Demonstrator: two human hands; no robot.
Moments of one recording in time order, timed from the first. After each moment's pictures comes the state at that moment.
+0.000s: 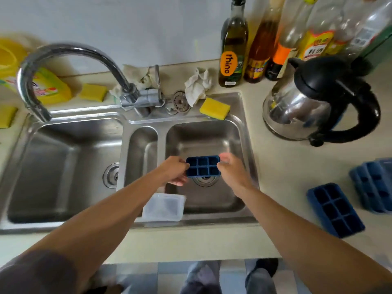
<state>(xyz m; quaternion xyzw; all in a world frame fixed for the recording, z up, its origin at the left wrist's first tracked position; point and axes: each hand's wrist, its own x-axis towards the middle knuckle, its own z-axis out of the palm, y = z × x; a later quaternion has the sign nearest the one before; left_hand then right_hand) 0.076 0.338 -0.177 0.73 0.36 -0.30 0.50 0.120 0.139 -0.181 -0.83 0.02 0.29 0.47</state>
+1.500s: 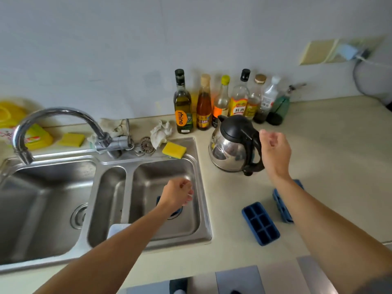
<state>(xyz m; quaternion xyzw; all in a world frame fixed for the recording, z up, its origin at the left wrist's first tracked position) 0.085 0.187 -0.081 0.78 0.27 -0.11 0.55 0.222 -0.063 -0.028 -0.82 0.08 -0.10 0.56</state>
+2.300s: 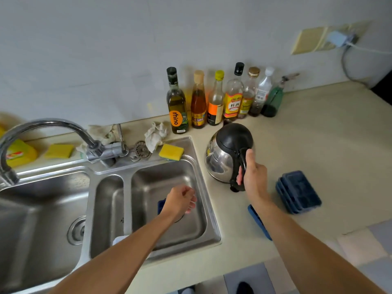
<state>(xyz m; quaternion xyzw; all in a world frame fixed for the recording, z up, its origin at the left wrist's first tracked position) 0.091 0.206 -0.131 0.74 0.26 -0.17 0.60 0.156 -0.006 -0.061 -0.73 0.17 0.04 0.66</state>
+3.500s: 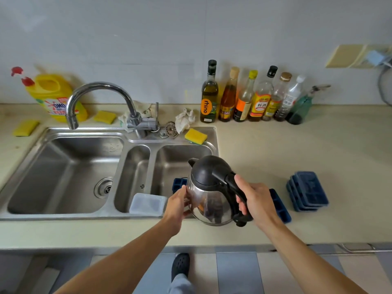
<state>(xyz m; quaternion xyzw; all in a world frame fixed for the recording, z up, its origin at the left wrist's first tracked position) -0.033 0.194 -0.137 0.51 0.40 -0.06 0.76 0.029 -0.013 -0.022 -0.76 0.00 0.22 0.61</state>
